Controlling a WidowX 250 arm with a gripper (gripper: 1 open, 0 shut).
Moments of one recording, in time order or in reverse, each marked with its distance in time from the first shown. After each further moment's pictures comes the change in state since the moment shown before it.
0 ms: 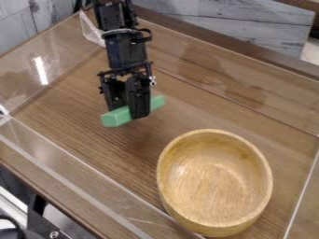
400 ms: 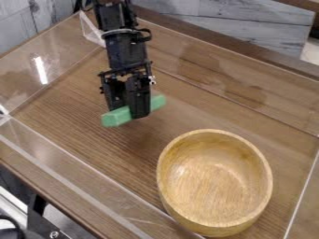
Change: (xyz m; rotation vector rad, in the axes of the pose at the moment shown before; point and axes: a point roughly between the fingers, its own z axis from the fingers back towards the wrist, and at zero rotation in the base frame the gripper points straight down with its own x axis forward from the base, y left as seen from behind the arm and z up) arm 0.000 0.002 0.001 -0.015 0.002 -0.007
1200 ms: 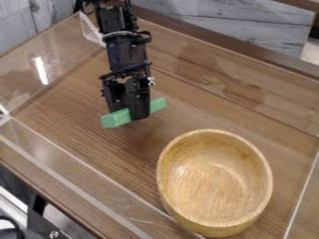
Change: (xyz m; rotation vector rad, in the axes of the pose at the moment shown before) arm -0.001 0.003 -0.001 -0.032 0.022 -0.018
